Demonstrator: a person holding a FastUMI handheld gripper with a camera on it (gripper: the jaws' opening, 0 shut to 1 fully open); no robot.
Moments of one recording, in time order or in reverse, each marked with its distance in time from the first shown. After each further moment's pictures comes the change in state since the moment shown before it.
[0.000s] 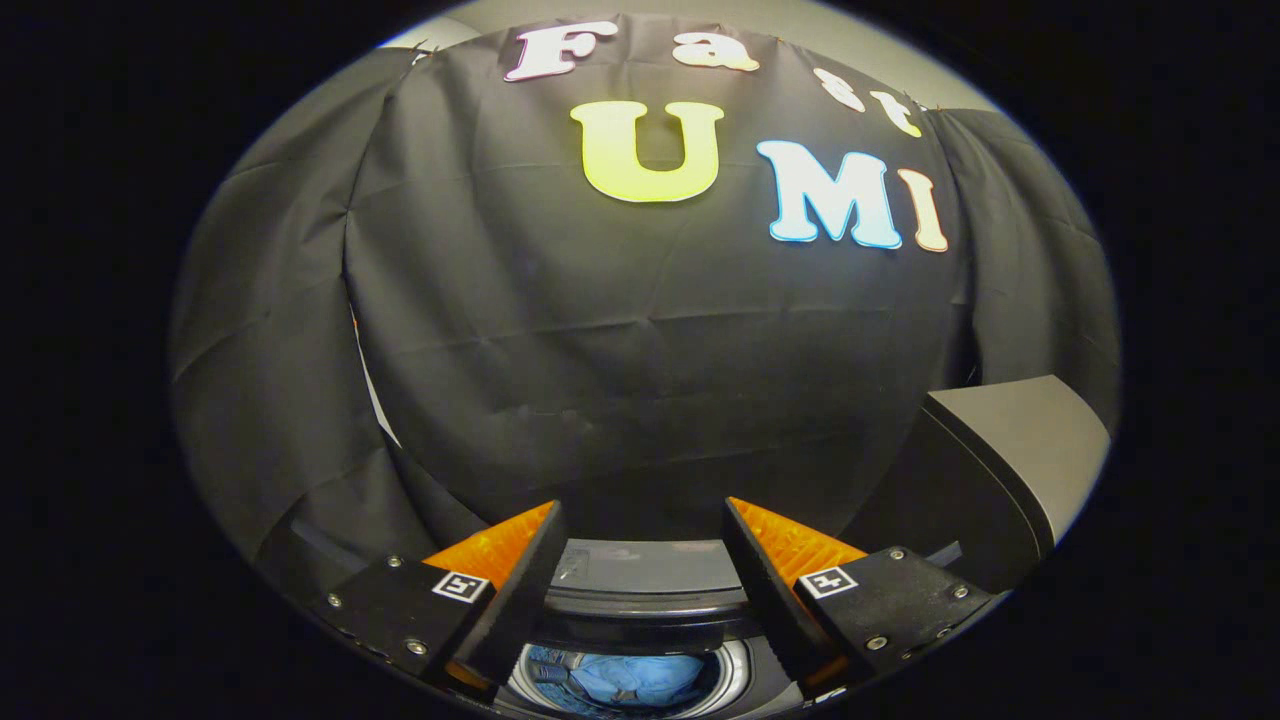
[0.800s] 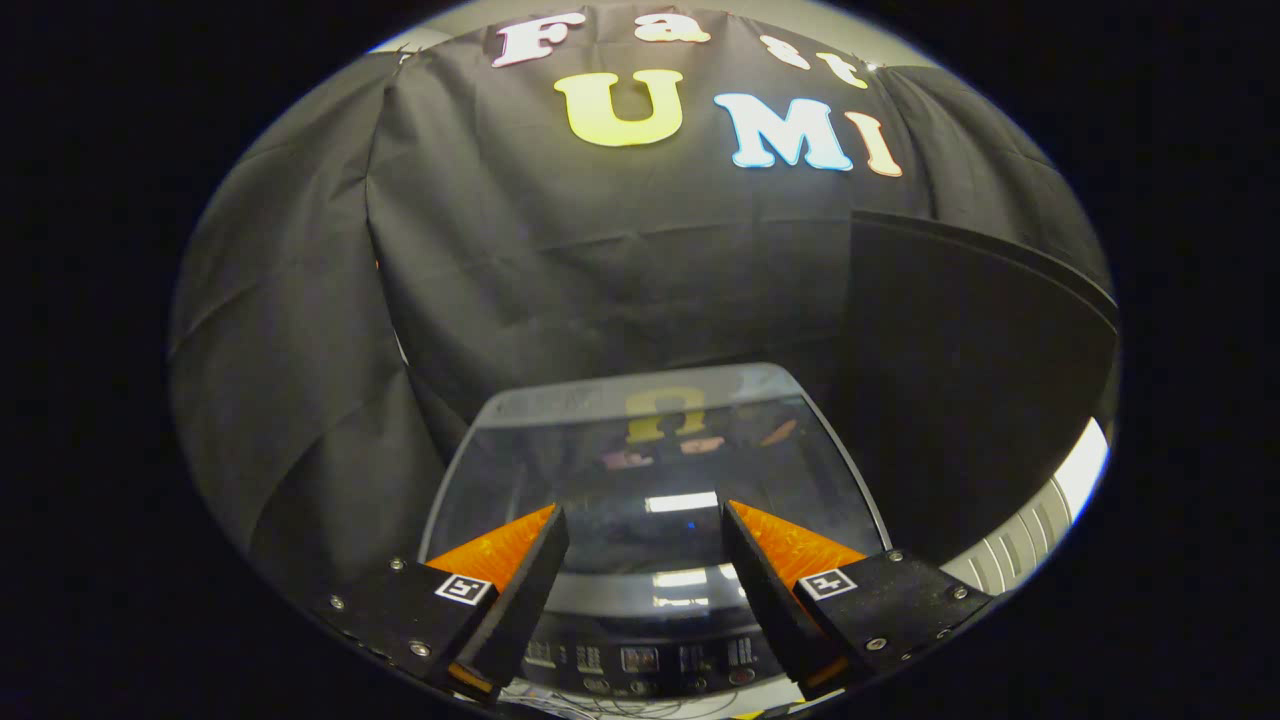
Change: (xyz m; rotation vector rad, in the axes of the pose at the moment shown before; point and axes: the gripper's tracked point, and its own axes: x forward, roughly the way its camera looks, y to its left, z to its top) arm -0.091 0.013 -0.202 0.070 0.156 -0.020
